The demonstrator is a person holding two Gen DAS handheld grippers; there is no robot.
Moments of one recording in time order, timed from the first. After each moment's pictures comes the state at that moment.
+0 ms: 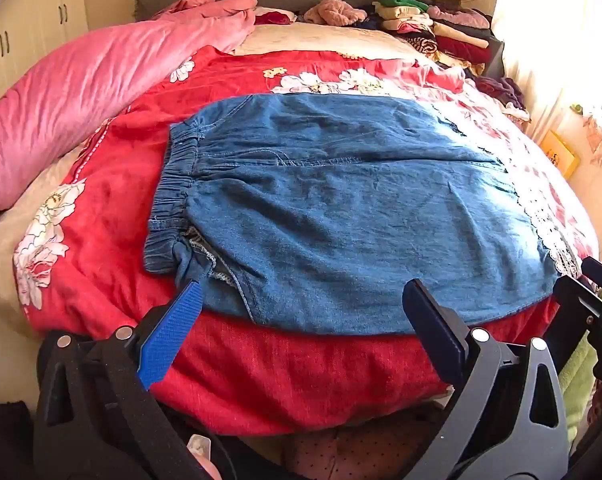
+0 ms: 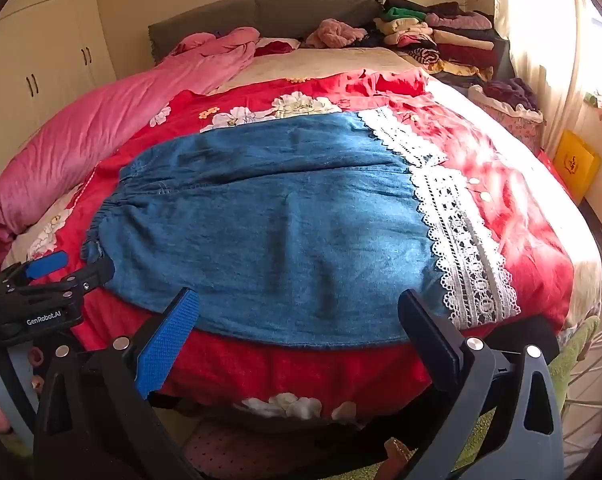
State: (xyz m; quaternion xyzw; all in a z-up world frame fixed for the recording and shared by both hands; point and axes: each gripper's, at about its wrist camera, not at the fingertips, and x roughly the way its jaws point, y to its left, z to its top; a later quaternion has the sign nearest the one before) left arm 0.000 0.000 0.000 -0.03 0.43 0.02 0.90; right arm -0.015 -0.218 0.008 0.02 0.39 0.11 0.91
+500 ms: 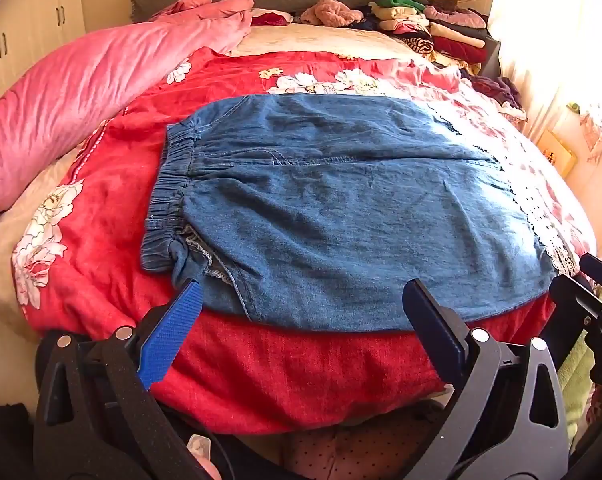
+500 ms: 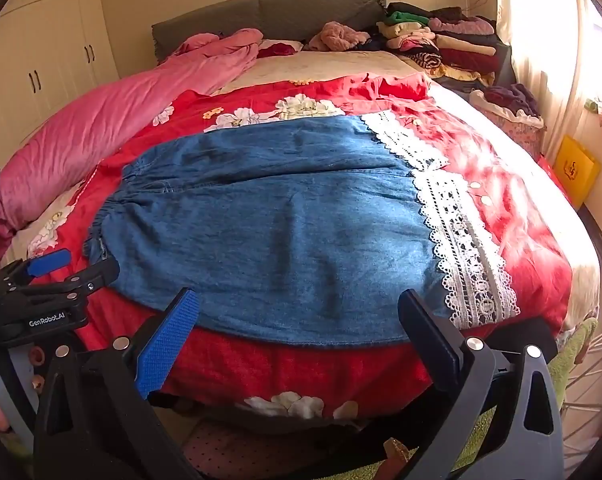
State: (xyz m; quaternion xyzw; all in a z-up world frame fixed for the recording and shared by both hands) left arm -0.004 -0.006 0.002 -0.03 0.42 0.01 0.91; right arm -0.018 -0.213 0.011 0.01 0.39 0.10 0.92
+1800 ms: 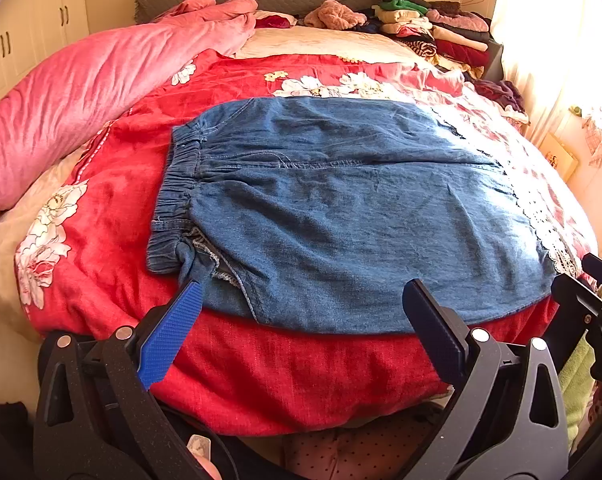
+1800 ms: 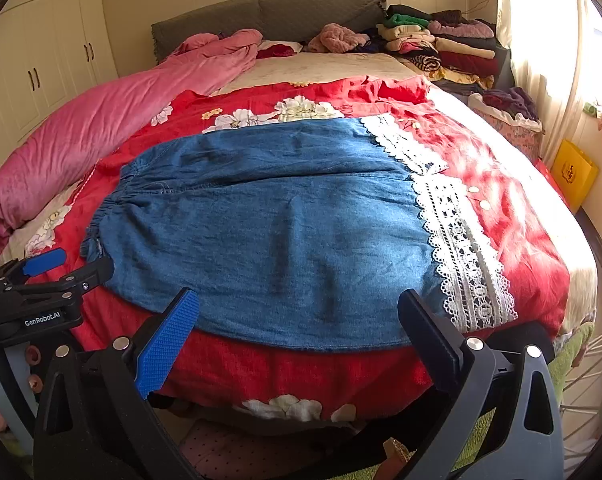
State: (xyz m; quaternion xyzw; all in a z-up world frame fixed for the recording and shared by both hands) left arm -0.006 -0.006 0.006 -0.03 0.42 0.01 0.91; right arm -0.016 -0.211 0.011 0.00 0.38 0.10 0.92
